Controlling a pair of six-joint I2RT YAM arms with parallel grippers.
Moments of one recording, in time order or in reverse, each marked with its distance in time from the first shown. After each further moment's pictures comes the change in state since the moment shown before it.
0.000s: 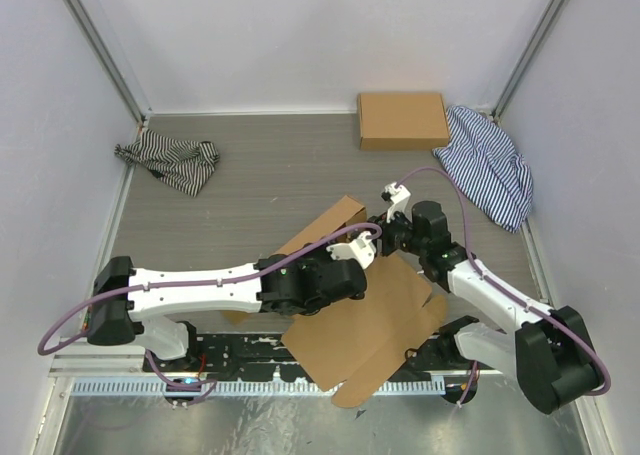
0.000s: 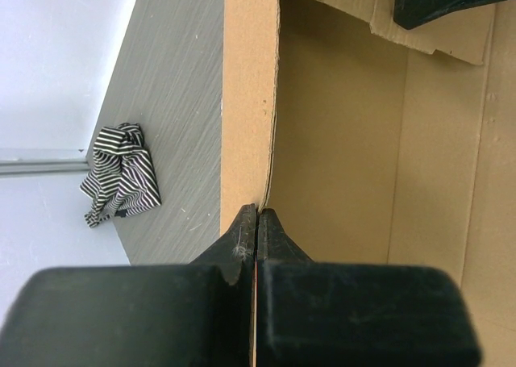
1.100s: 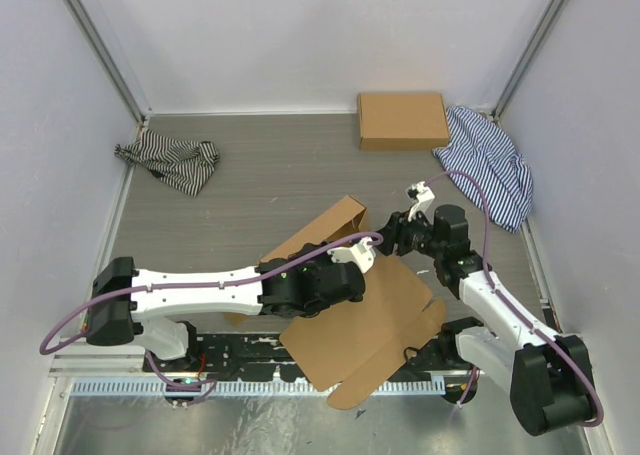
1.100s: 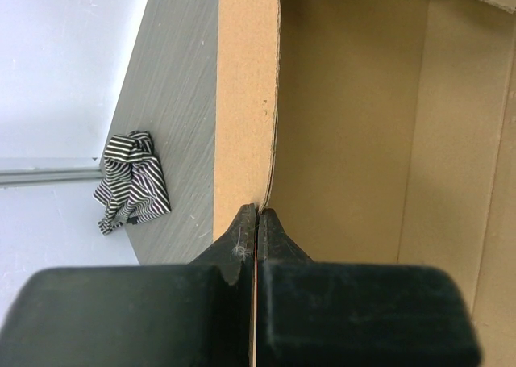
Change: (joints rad) left arm 0.000 -0.007 -0.063 0.082 -0.014 0.066; right arm -0.168 -0.118 -0.058 -0.019 -0.109 0.125
